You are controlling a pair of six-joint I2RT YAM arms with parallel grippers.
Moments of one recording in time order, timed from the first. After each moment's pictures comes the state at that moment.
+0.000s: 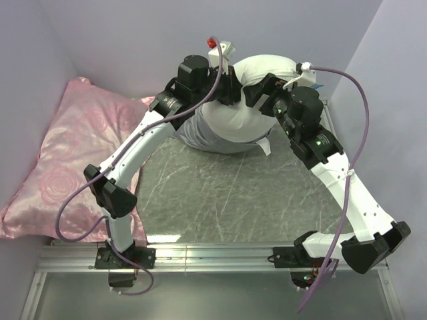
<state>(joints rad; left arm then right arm) -0.70 1.86 2.15 -0.44 0.27 -0.38 0.50 1.24 1.45 -0.26 0.20 0.57</state>
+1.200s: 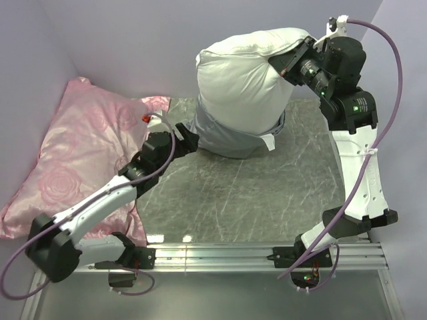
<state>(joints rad) -0.68 1.12 0.91 0.04 -0.38 -0.67 0.28 1.52 2.20 -0.76 -0.09 0.69</state>
